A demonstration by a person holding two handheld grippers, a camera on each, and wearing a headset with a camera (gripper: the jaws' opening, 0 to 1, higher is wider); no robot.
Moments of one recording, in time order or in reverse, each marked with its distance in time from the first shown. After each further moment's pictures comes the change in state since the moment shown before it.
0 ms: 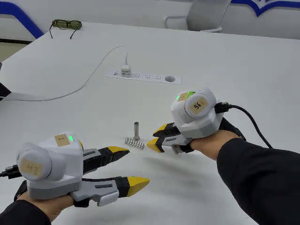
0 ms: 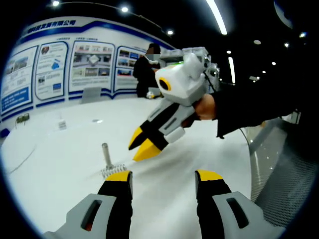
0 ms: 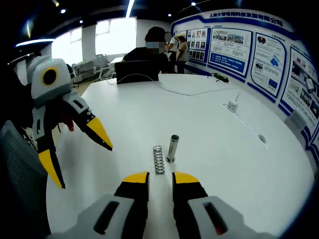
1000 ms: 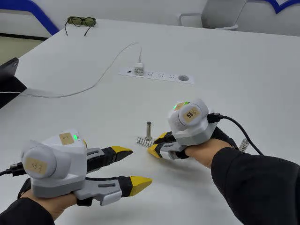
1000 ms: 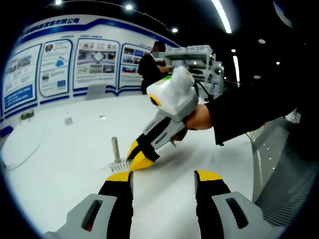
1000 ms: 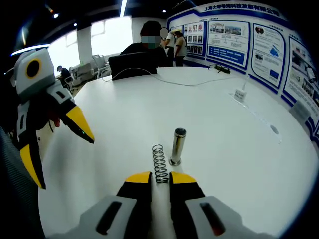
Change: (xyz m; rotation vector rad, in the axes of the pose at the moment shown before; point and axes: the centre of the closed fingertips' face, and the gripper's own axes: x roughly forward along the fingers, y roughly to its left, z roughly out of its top) left arm -0.012 0.014 -0.007 -0.014 0.024 0.038; right arm 0.041 0.001 -0.008 0.063 0.016 0.022
